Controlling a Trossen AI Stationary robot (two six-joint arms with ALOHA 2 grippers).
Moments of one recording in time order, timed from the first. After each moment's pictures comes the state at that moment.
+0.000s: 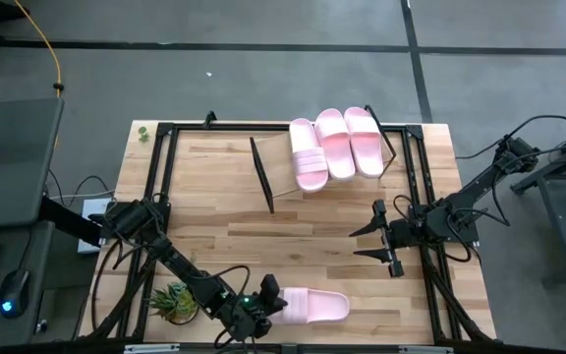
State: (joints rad) left arm -0.61 2.05 1.18 0.17 -0.66 0.47; right arm 0.66 0.84 0.53 0.27 0.47 0.00
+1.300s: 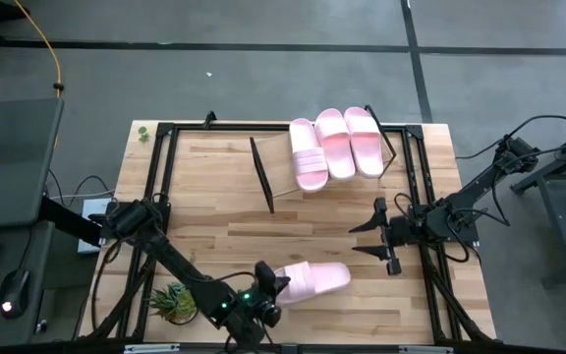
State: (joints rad) left arm -0.62 2.05 1.41 -0.25 -1.09 0.27; right arm 0.66 0.84 0.53 0.26 0.53 0.04
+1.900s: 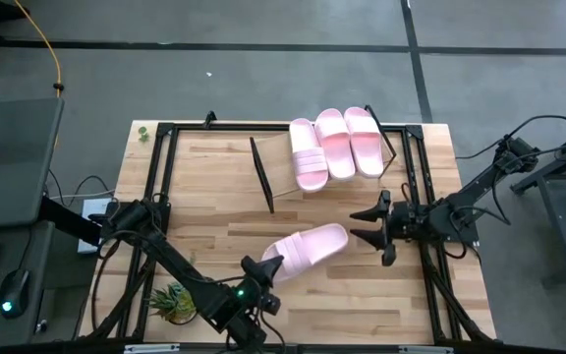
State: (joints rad) left arm -0.61 2.05 1.56 -0.61 -1.48 0.20; right arm 0.66 0.84 0.53 0.32 0.73 0.24
